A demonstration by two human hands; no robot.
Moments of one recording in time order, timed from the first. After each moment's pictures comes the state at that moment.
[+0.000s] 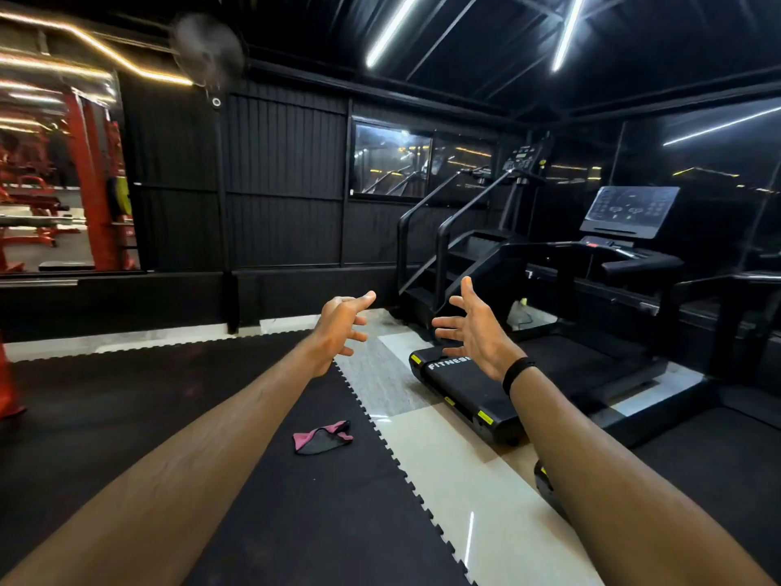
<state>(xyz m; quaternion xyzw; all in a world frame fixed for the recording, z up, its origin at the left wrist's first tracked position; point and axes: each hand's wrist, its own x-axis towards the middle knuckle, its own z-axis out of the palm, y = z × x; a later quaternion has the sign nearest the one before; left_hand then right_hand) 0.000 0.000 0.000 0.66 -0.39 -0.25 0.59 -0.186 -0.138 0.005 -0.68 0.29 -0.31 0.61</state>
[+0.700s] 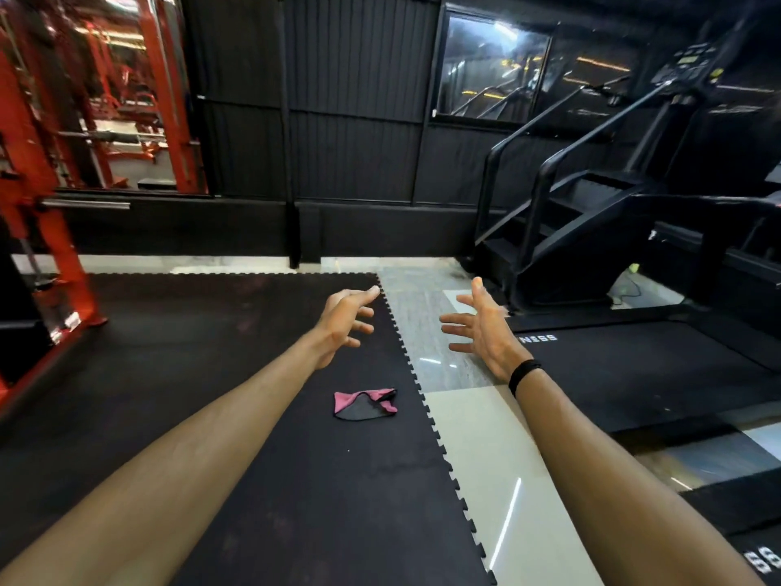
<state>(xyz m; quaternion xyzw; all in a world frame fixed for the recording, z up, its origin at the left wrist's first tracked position) 0.220 -0.249 -0.092 0.71 -0.26 -0.25 0.61 0.069 -0.431 -0.097 -0.66 0.28 -0.21 0.66</state>
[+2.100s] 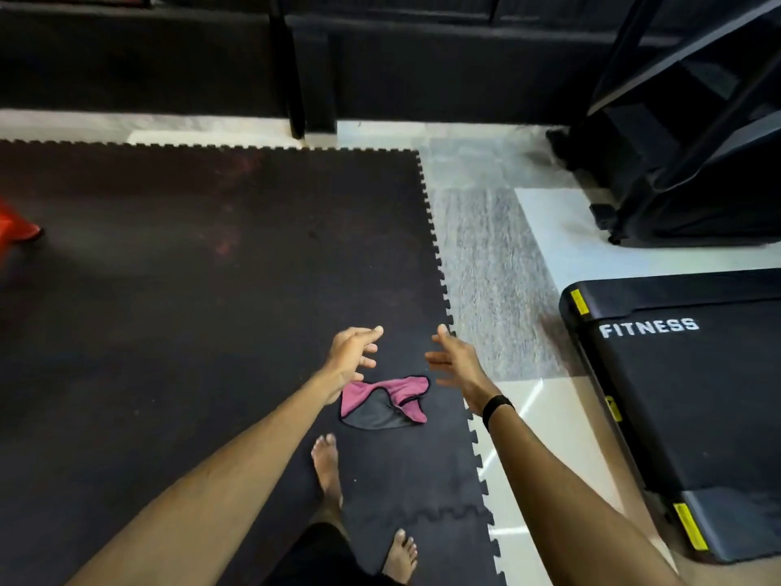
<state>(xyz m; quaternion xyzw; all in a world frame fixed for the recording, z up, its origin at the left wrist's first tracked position) 0.790 -0.714 -0.348 0.74 0.00 -0.42 0.53 0.671 -0.873 -0.365 -0.61 0.43 0.03 0.66</state>
